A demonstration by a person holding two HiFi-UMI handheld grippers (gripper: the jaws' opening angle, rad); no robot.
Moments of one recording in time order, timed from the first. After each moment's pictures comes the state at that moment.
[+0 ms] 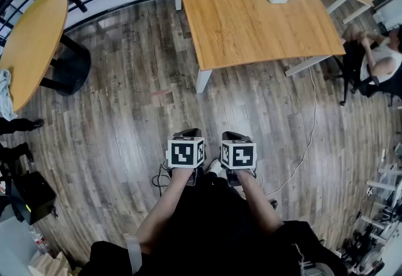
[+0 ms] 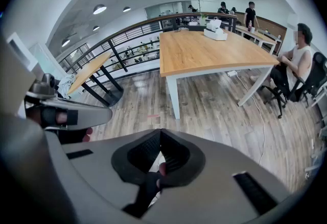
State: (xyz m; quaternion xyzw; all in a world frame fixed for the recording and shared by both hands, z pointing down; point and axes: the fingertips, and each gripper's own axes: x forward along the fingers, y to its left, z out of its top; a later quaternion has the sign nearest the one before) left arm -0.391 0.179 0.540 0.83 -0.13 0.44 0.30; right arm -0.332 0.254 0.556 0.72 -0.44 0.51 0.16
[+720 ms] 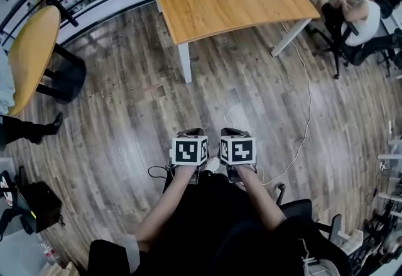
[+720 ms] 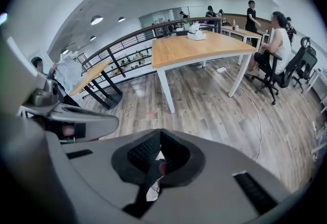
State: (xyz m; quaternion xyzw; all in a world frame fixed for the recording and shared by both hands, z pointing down) left arm -0.435 0.361 0.546 0.85 -0.10 0.45 0.26; right arm -0.383 0.424 0.550 0.74 -0.43 0.50 0.13
